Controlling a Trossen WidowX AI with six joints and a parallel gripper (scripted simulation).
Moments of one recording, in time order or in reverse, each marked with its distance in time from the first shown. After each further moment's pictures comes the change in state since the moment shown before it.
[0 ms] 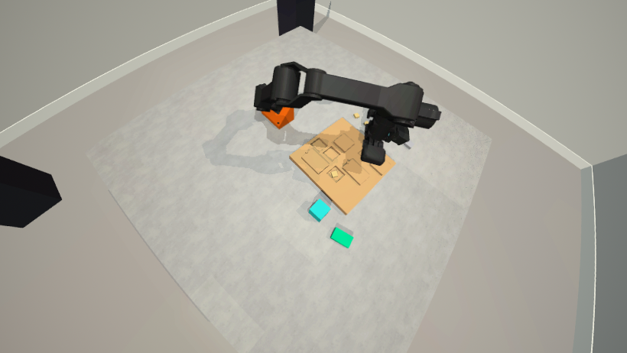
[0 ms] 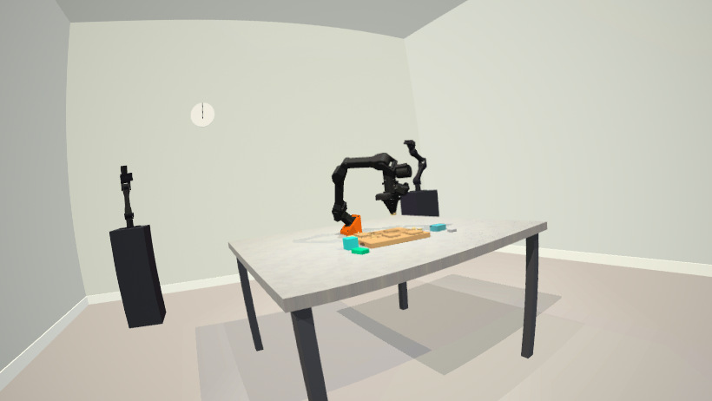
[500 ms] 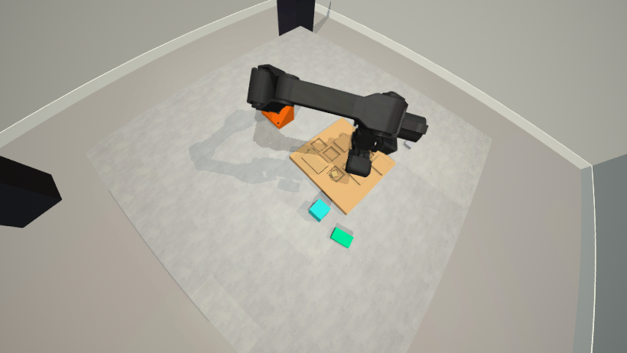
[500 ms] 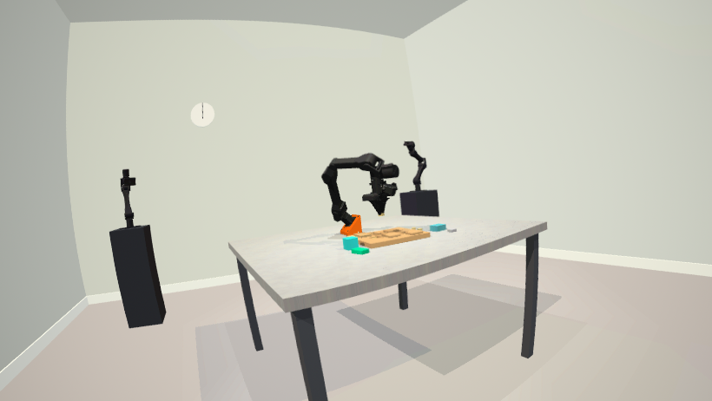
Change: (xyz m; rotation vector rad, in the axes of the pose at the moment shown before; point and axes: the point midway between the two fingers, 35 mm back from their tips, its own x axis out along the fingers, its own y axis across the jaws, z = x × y) arm -0.005 -0.048 -0.036 -0.002 -0.004 0.004
